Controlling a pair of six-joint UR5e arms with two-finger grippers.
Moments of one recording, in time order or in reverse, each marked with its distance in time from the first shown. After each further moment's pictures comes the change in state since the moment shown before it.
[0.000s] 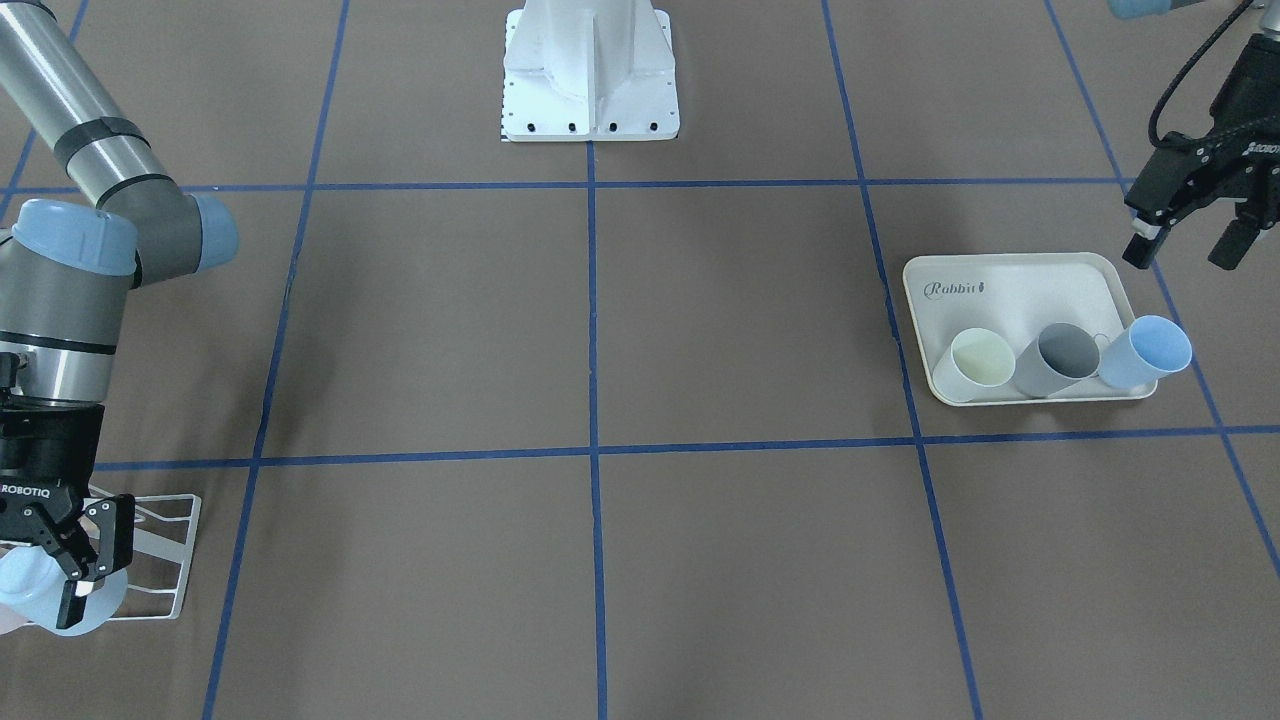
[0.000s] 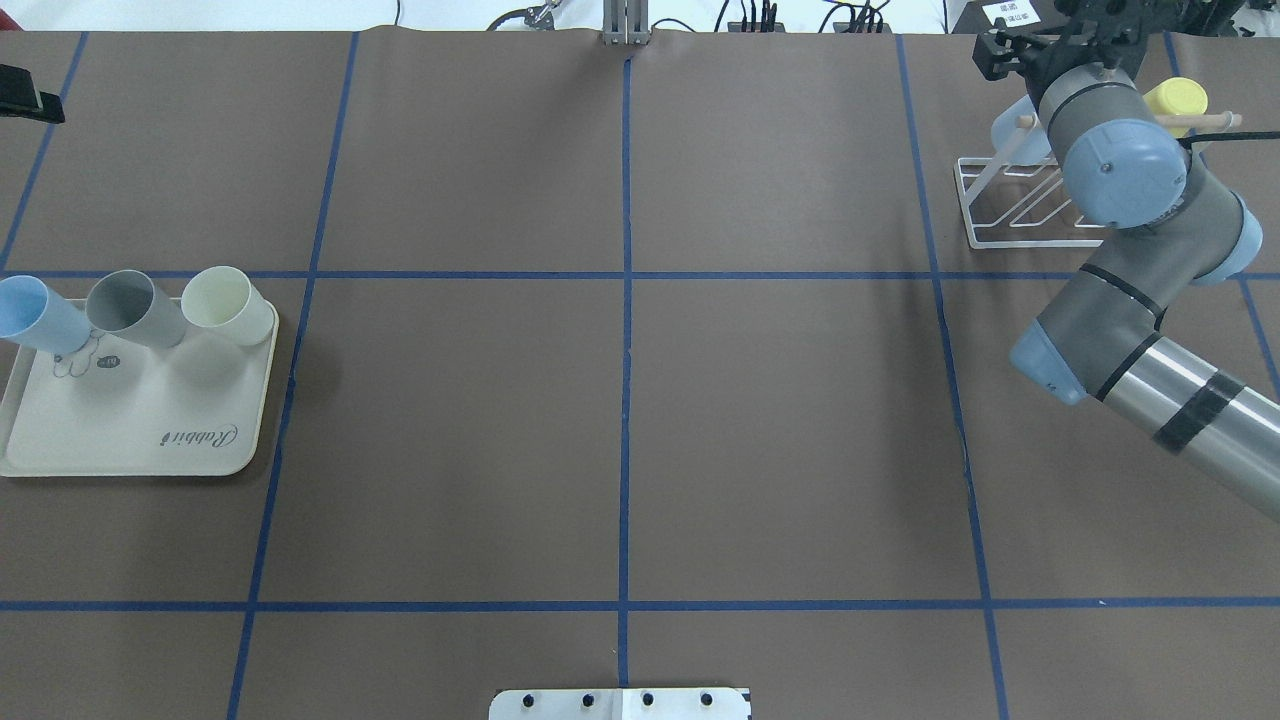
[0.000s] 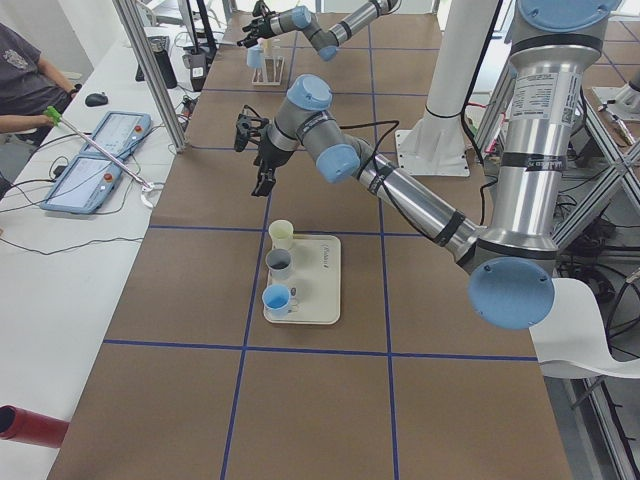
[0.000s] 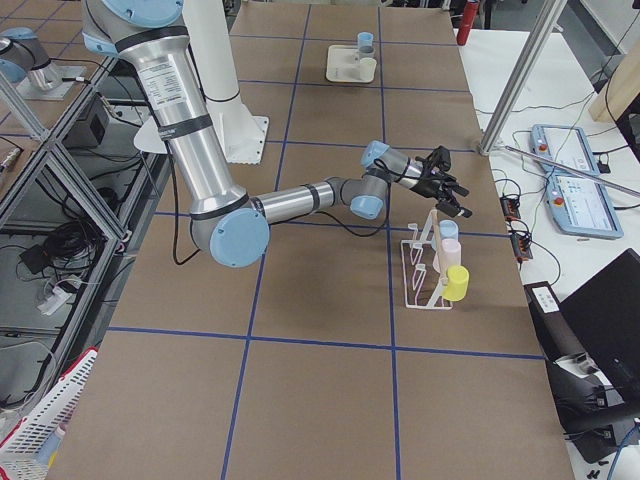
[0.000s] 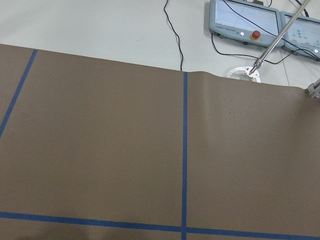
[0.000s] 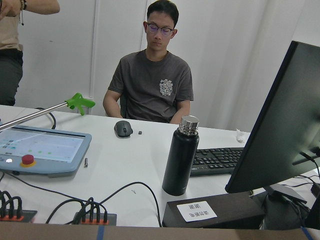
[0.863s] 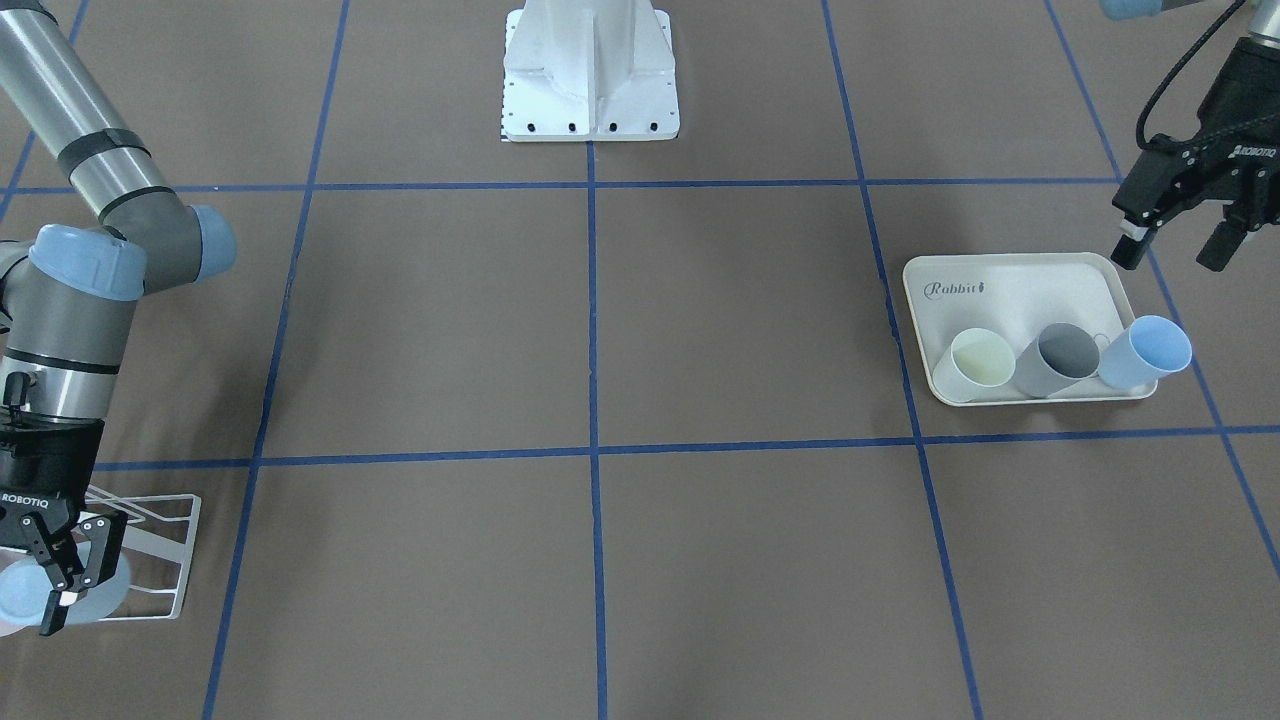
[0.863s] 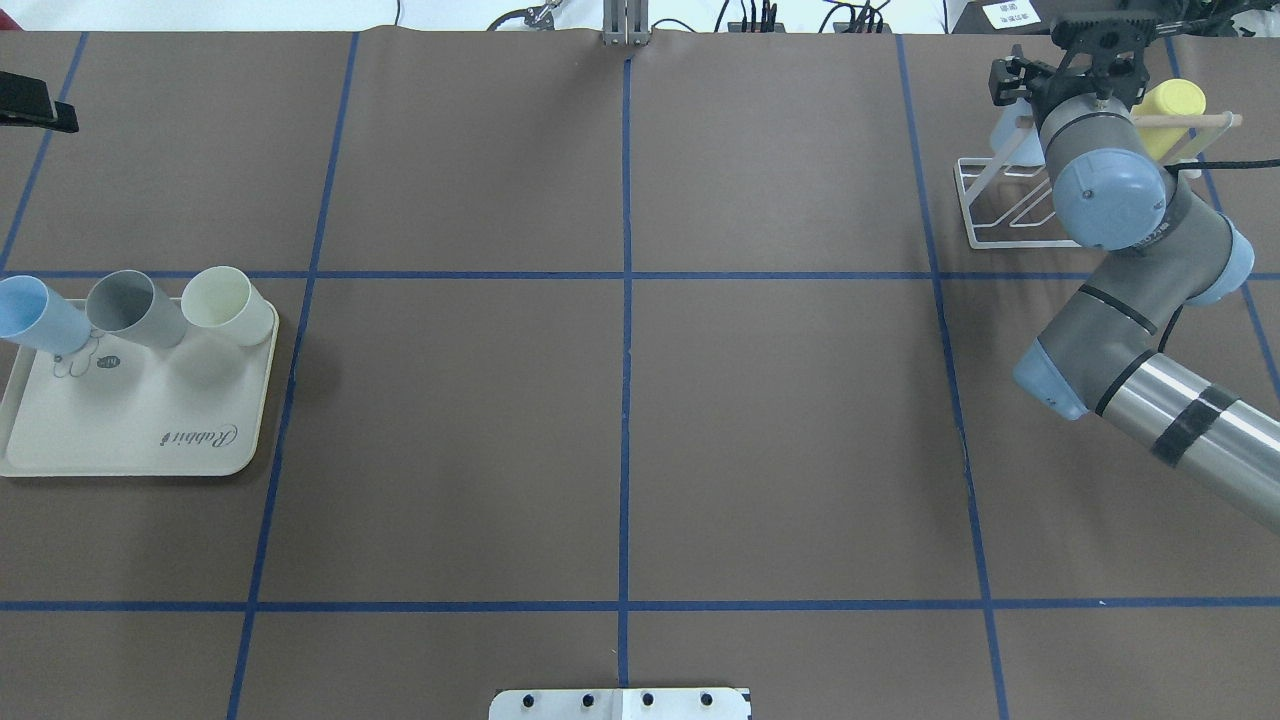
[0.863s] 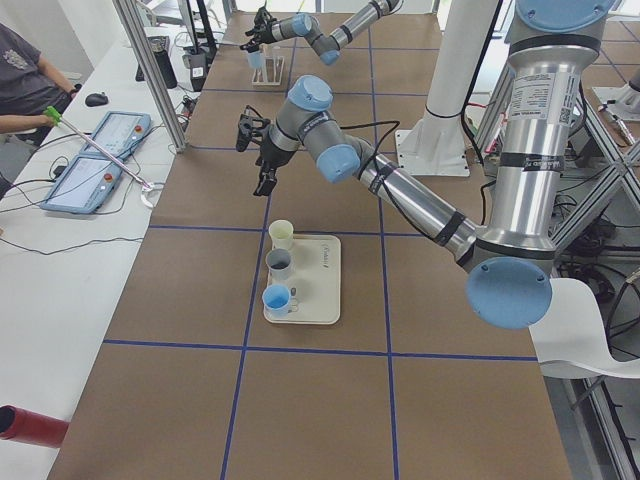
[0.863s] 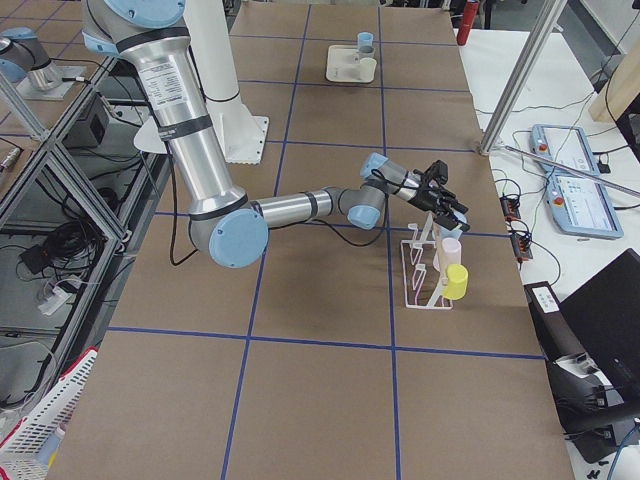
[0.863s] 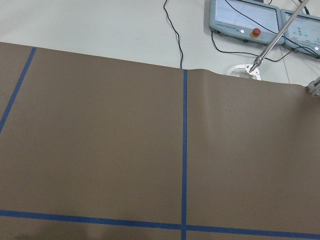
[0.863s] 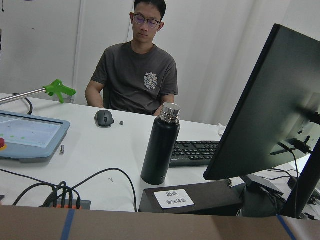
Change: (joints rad) left arm 0.028 0.000 -0.005 -0.001 0.020 -0.004; right arm -0.025 -0.007 -0.095 0.002 -0.060 0.003
